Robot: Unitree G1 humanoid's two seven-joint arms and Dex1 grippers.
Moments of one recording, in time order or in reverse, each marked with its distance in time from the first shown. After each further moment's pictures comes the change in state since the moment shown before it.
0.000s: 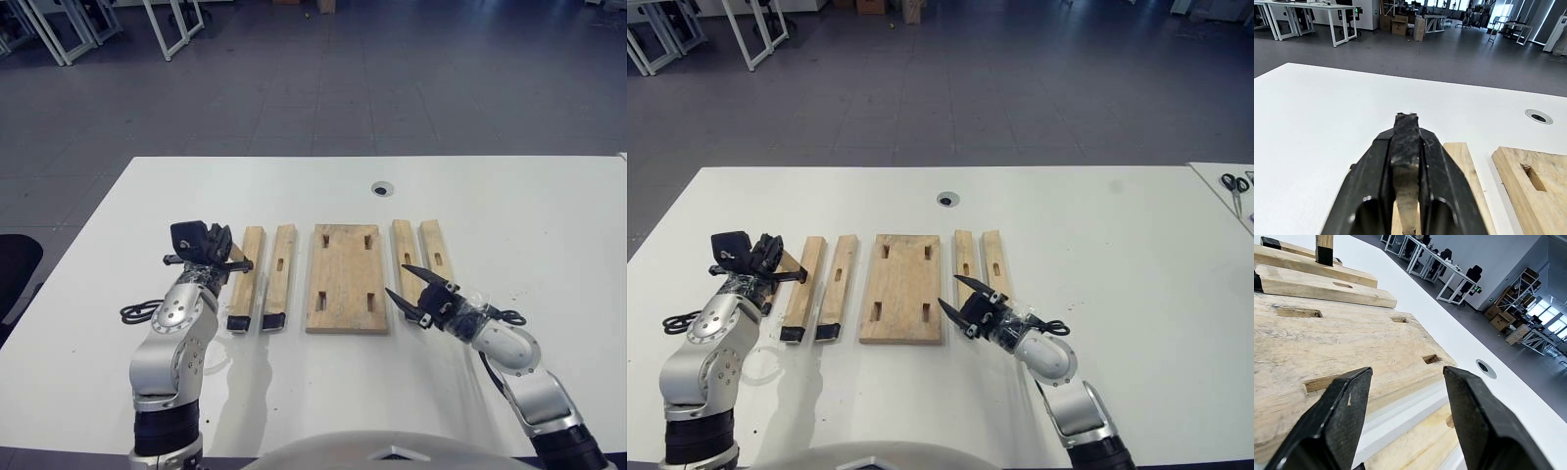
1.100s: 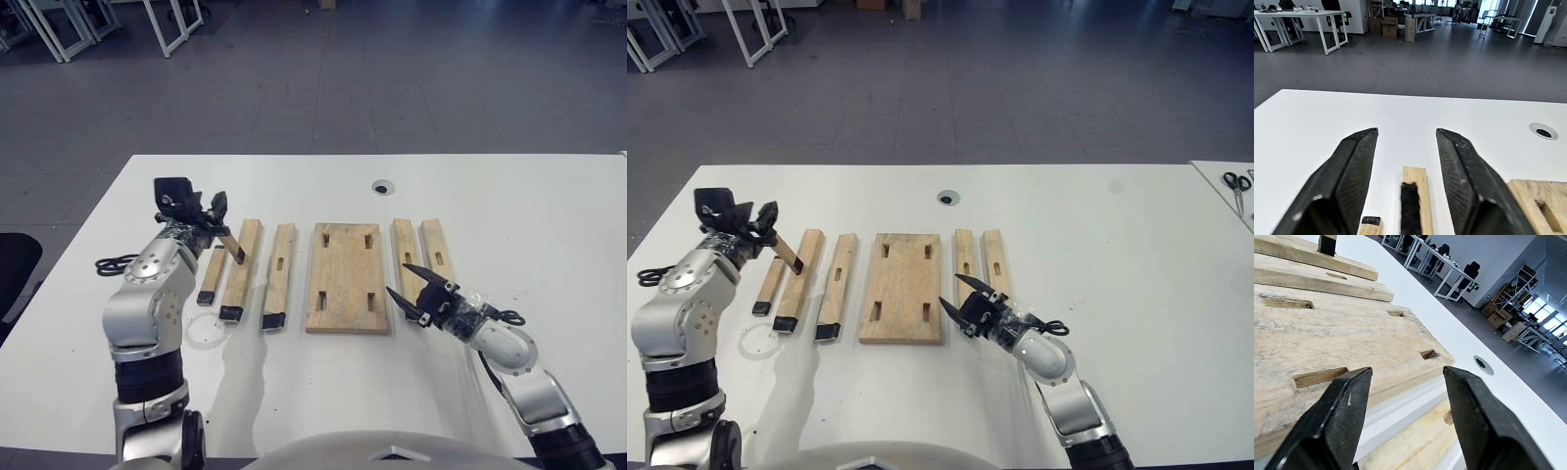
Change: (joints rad) left arm -0.297 0.122 0.141 0.121 -0.013 0.128 -0.132; right arm -0.005 0.005 0.007 0.014 -0.032 -0.003 -0.026
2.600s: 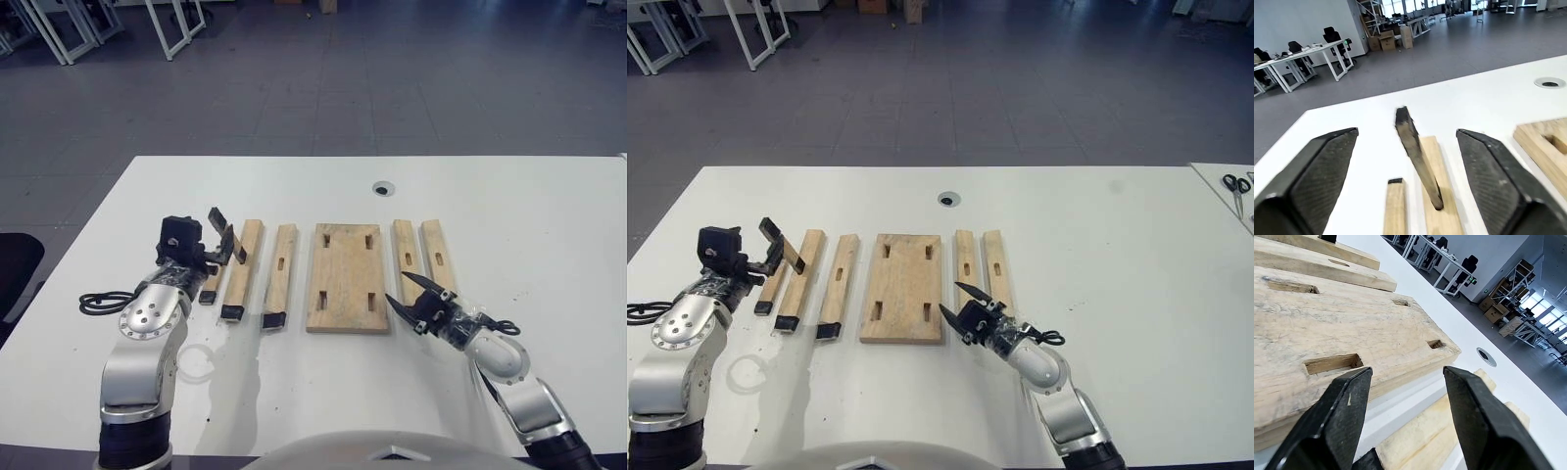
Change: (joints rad) left arm 0.366 0.036 -0.146 -0.185 0.207 -0.159 -0.104; right arm 0.035 0.012 0.029 0.026 -0.048 -0.016 -0.061
